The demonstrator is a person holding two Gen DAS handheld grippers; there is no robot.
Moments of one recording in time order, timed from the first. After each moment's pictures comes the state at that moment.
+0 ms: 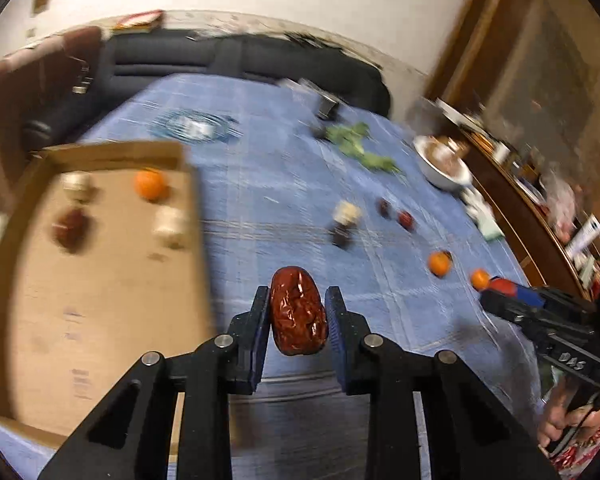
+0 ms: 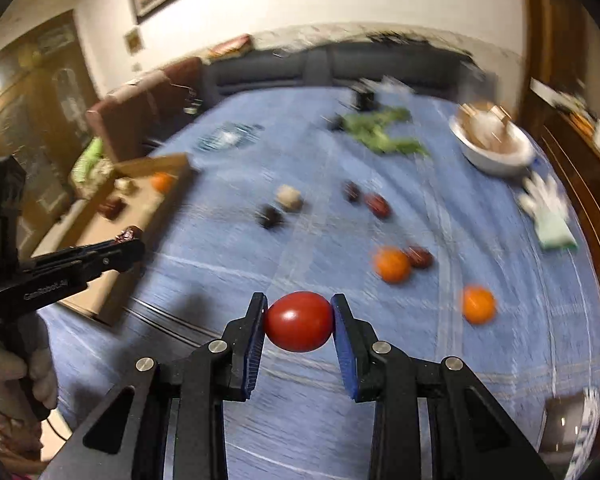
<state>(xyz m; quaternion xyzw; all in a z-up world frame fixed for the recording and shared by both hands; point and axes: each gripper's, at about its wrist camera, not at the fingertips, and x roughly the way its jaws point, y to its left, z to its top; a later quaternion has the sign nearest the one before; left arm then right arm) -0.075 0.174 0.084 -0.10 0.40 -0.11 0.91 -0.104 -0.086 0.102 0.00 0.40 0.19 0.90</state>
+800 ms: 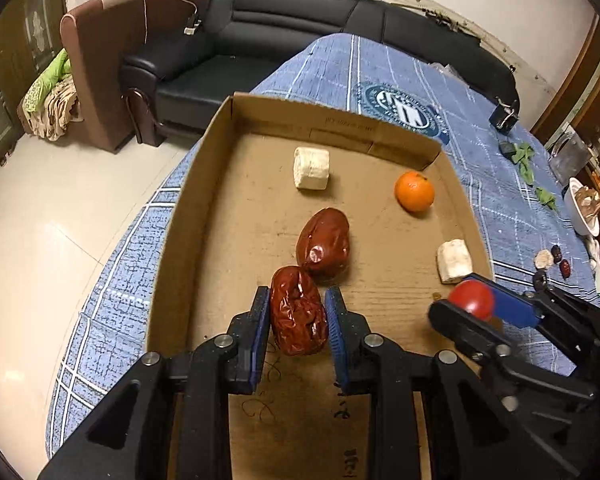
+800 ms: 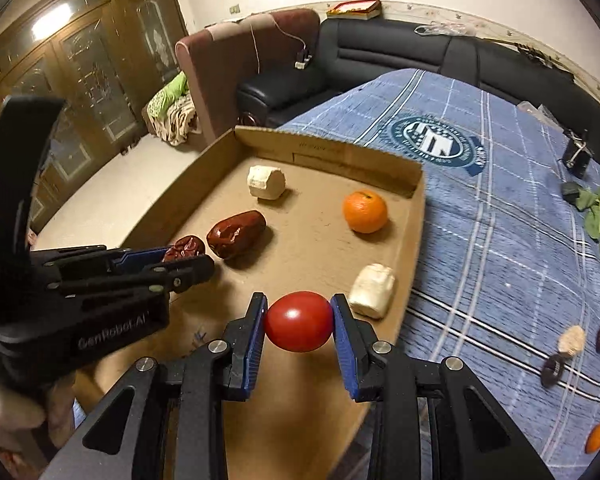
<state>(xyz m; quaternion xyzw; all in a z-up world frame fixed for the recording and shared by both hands) -0.009 0.335 0.040 -0.12 0.49 0.06 0.86 -0.014 0.185 0.057 -0.08 0.44 0.33 0.83</state>
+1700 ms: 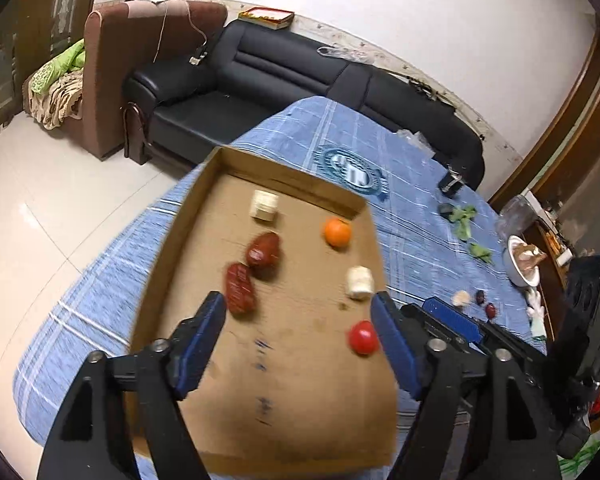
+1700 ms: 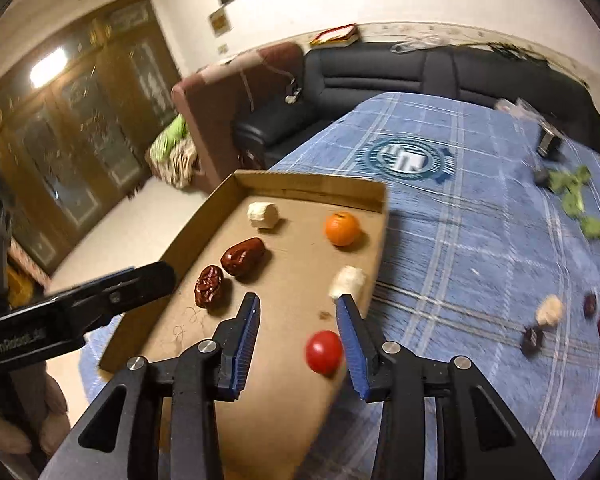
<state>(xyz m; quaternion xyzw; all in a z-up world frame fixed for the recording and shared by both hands) -0.081 0.306 0.103 -0.21 0.39 0.04 0.90 -0.039 0.123 0.088 0.01 0.40 0.33 0.86</state>
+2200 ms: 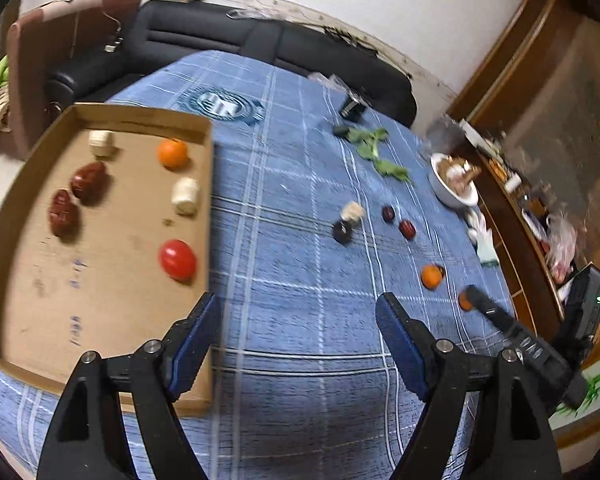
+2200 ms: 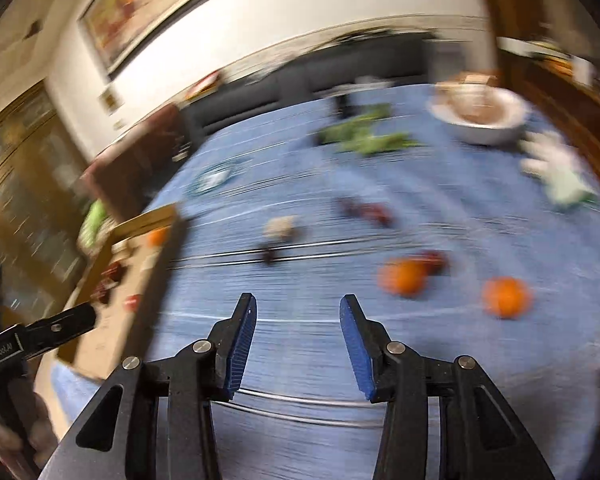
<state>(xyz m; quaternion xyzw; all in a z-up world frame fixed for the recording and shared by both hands) -0.082 0.160 0.087 -0.17 0.43 -0.09 0.88 -0.086 -0.138 0.076 0.13 0.38 0.13 0.90</state>
